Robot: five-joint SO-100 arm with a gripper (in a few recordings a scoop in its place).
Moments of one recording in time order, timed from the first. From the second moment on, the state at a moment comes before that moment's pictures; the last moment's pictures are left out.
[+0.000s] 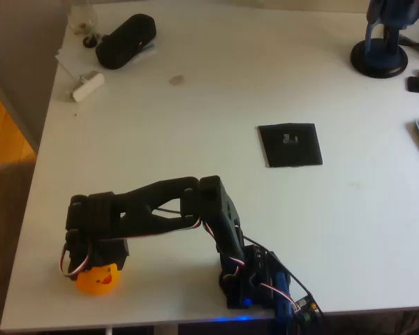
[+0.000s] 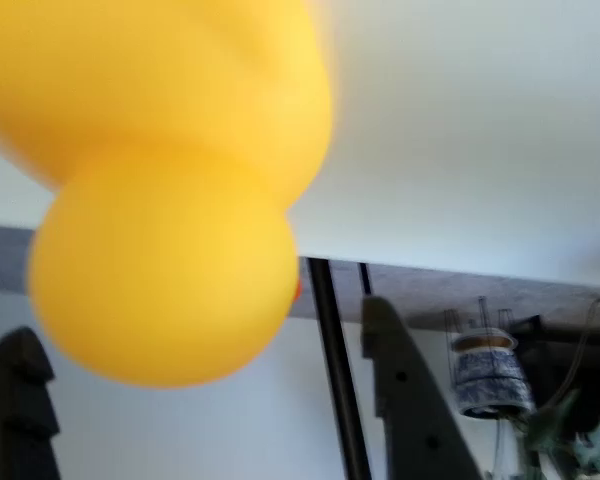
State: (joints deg) arm -88.4 79.5 86.0 78.1 -20.2
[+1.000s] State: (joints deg) arm -87.6 79.5 88.9 77.7 -20.2
